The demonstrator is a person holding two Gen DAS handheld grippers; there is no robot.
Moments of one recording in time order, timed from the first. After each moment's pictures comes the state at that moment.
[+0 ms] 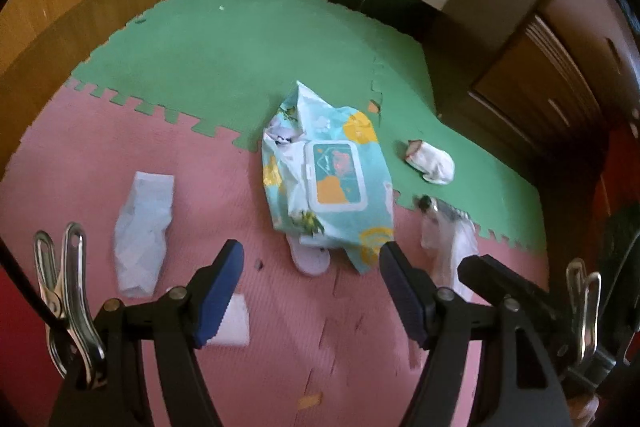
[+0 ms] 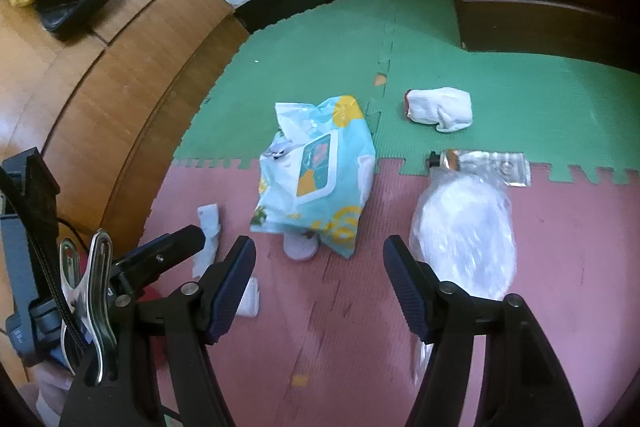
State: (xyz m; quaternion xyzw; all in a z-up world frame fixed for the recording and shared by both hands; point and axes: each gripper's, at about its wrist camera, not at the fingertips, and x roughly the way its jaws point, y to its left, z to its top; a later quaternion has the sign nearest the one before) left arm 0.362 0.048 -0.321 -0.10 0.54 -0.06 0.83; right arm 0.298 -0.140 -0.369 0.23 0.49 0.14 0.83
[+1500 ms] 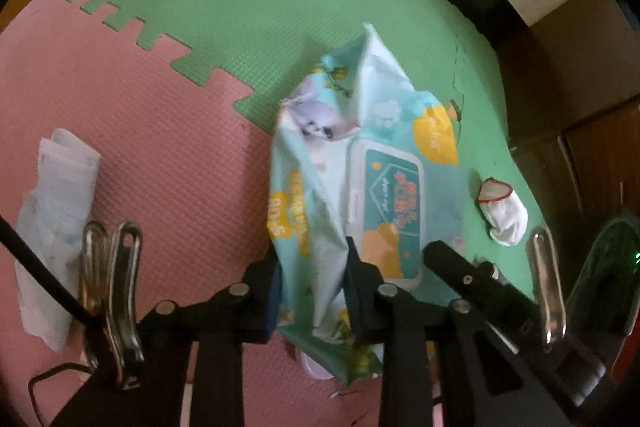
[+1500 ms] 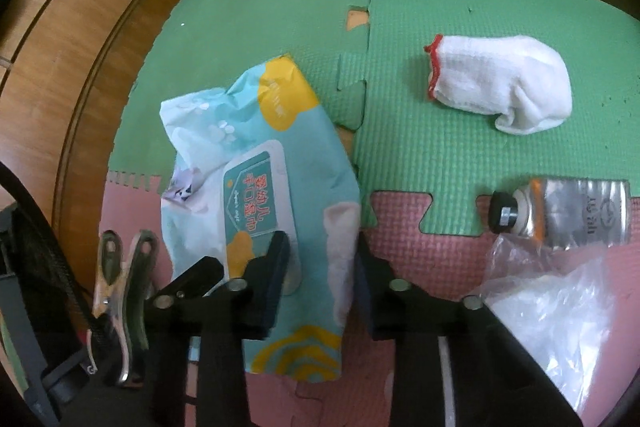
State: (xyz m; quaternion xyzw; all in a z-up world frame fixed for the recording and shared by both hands) left arm 0.435 0.064 -0.425 -0.20 0.60 0.01 0.78; right arm 0.422 -0.108 -0.477 0.25 0.59 0.10 0.76
